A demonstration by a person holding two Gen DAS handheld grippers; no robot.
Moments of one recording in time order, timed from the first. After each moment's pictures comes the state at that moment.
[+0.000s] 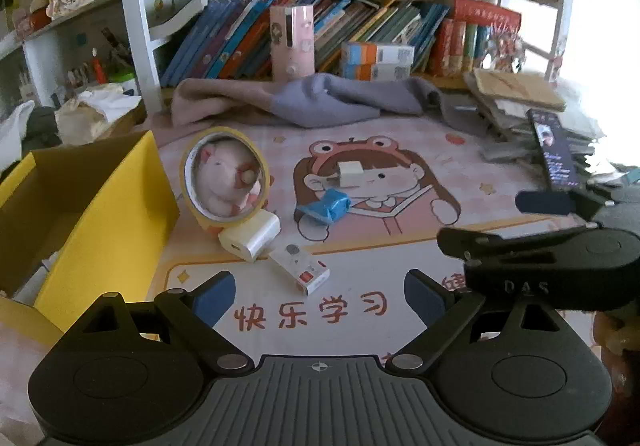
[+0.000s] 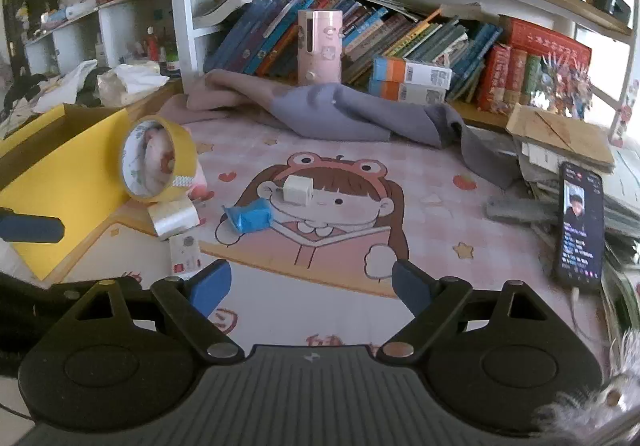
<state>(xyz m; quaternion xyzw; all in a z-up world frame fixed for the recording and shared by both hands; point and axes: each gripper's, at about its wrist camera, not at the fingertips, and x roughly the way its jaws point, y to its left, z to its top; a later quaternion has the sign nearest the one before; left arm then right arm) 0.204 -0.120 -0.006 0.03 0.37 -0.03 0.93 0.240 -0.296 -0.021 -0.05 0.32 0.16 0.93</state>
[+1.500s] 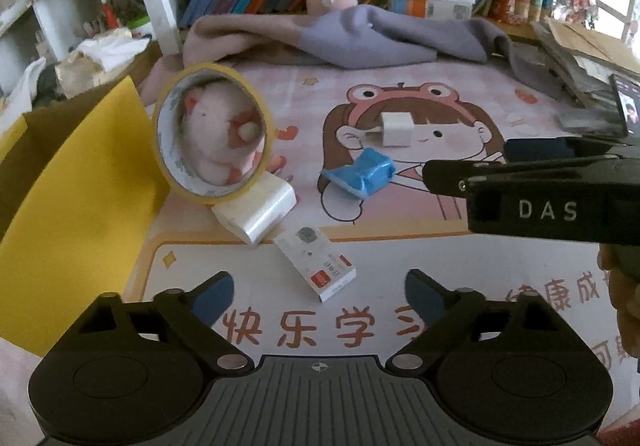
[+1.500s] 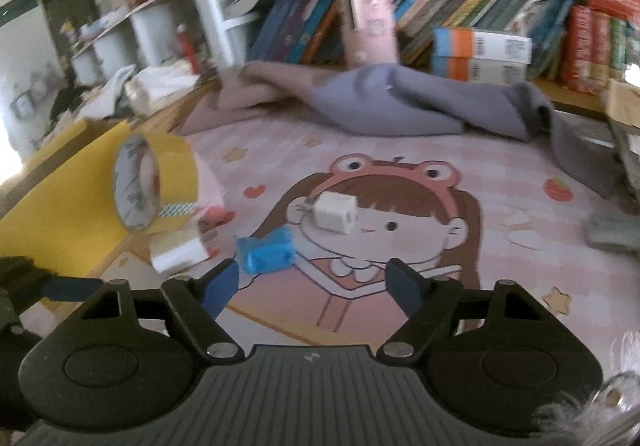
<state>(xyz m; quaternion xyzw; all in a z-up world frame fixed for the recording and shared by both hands) 0.277 -0.133 -0.060 0.02 0.45 0.04 0.89 0.340 -0.294 -0.058 0.00 0.35 0.28 0.89</state>
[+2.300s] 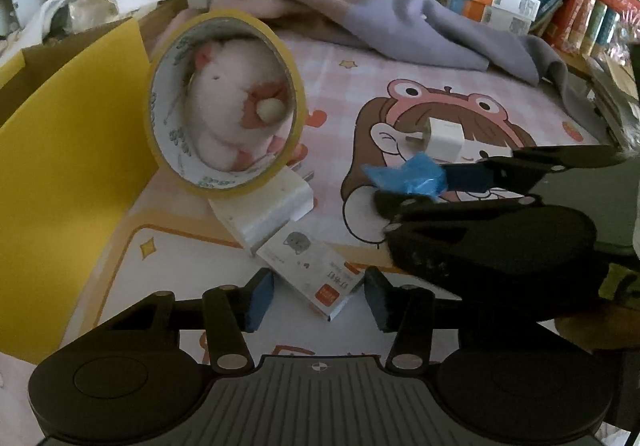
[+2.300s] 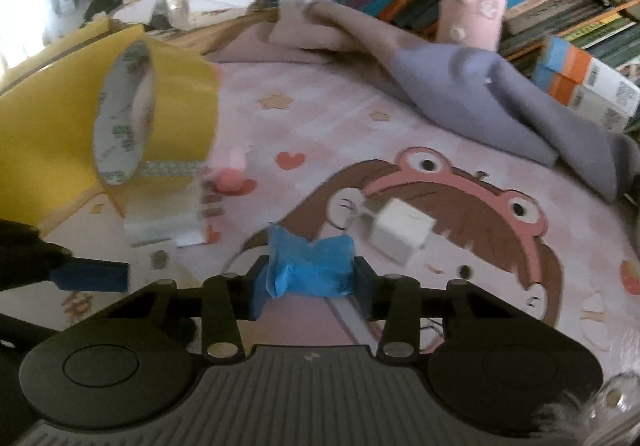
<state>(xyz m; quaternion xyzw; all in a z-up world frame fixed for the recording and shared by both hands) 0.312 -0.117 -0.086 -0.06 0.46 0.08 0.88 0.389 -0.228 -0.093 -0.13 0.37 0.34 0.86</state>
